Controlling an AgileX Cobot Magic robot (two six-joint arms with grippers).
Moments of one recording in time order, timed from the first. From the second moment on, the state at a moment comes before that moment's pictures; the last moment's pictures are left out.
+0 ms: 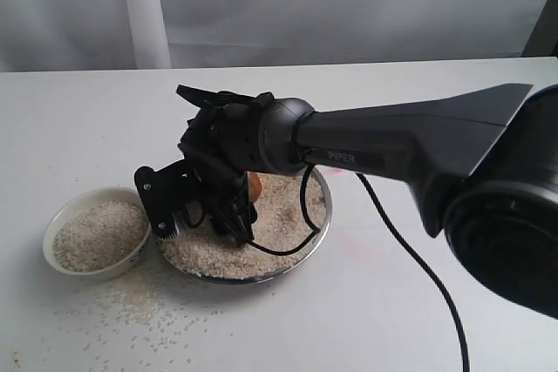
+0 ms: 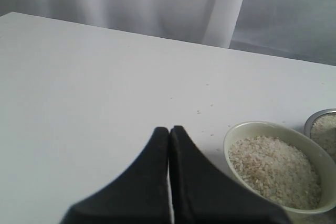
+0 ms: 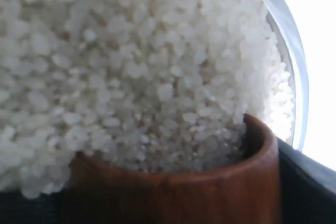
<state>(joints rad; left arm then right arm) 0.07 0.00 0.00 0.20 0.34 -0.34 0.86 2.32 -1.74 -0.39 0.67 -0.92</state>
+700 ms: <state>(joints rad) 0.07 0.00 0.00 0.20 0.34 -0.34 0.76 2.31 -1.74 0.08 0.67 -1.16</state>
